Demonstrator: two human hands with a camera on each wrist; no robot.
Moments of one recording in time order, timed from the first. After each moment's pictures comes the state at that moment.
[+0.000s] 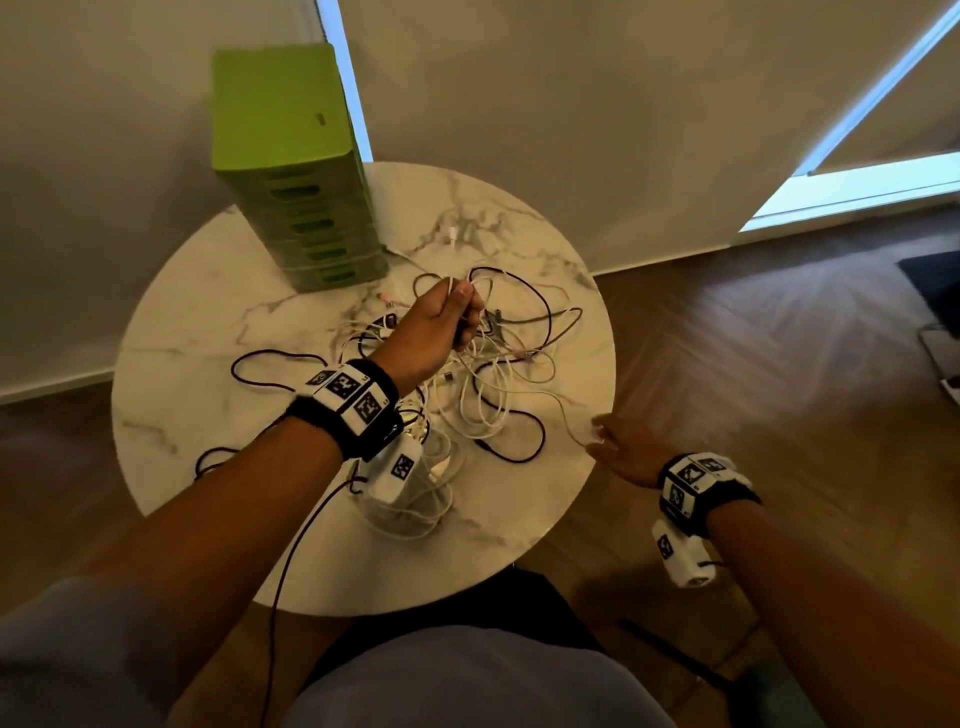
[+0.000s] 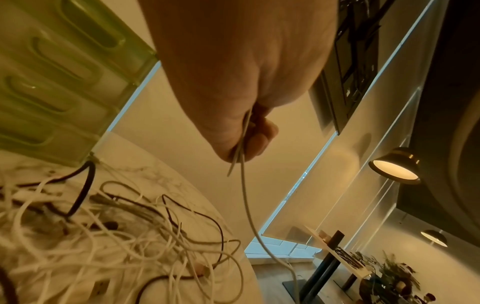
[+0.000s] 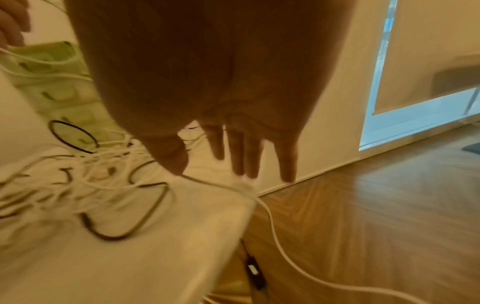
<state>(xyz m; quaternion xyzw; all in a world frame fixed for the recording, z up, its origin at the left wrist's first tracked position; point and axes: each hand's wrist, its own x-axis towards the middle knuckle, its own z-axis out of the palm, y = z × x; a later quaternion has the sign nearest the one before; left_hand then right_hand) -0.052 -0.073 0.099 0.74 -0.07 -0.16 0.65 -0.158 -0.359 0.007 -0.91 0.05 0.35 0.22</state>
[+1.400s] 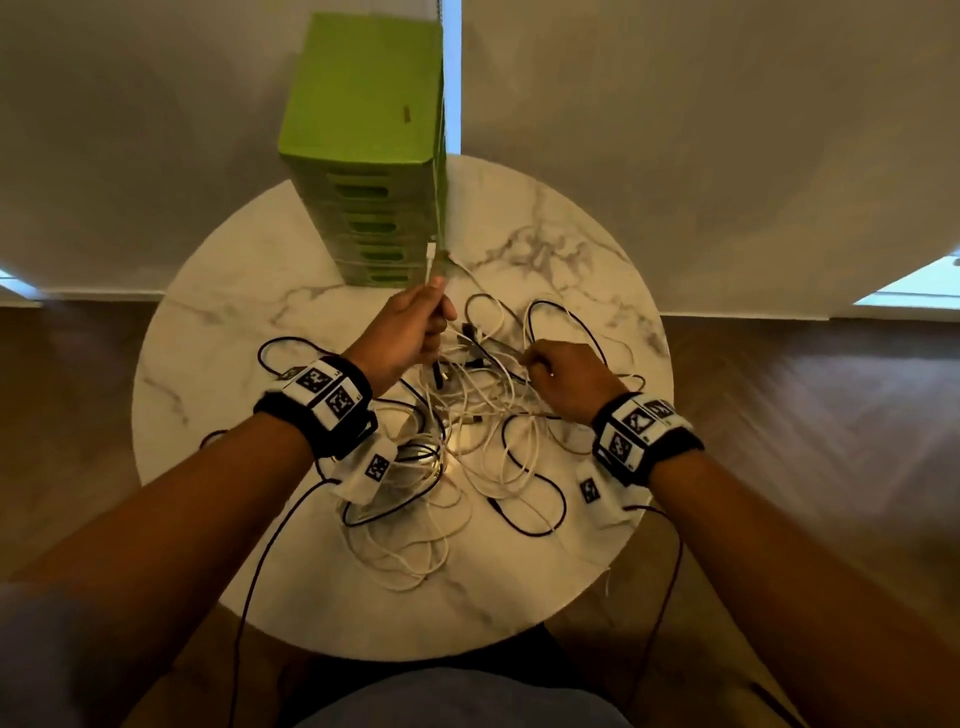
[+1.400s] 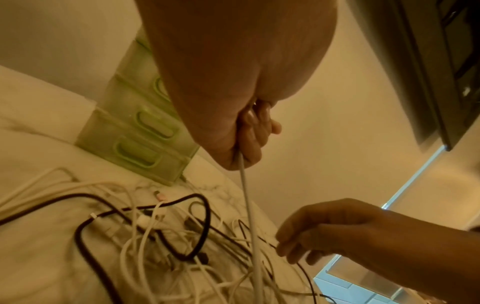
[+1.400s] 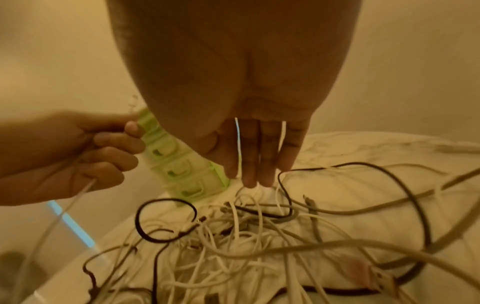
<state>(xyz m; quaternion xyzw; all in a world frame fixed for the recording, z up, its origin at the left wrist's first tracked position) 0.018 -0.015 0.060 0.68 0.14 -0.14 0.70 0.028 -0.246 0.038 -0.93 -0.14 0.22 0.27</state>
